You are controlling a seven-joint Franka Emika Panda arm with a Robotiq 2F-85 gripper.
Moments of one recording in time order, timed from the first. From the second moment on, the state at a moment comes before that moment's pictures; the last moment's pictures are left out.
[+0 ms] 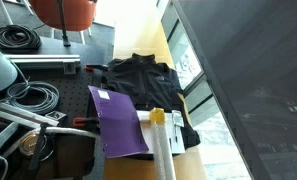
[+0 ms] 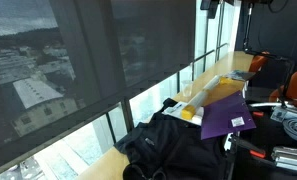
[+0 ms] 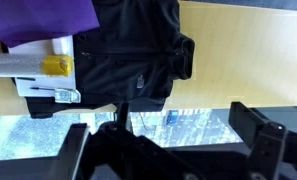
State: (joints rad) arm 0.15 -0.38 0.11 -2.21 0.20 2.00 0.08
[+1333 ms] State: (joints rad) arm 0.14 -0.33 0.11 -2.32 0.17 2.26 0.08
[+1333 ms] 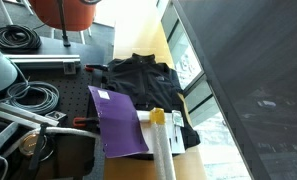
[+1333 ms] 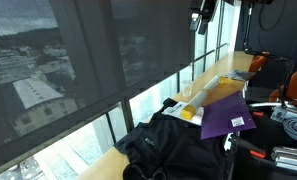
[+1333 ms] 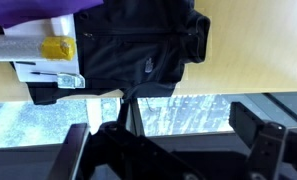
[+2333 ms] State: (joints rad) arm 0.05 0.19 0.05 -2.38 -0.02 2.84 0.08
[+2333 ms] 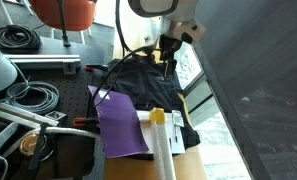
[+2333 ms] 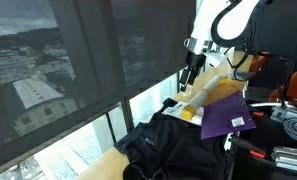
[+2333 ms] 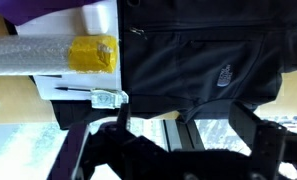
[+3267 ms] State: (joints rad) arm 0.20 0.60 -0.08 -2.18 -0.07 2.99 0.10
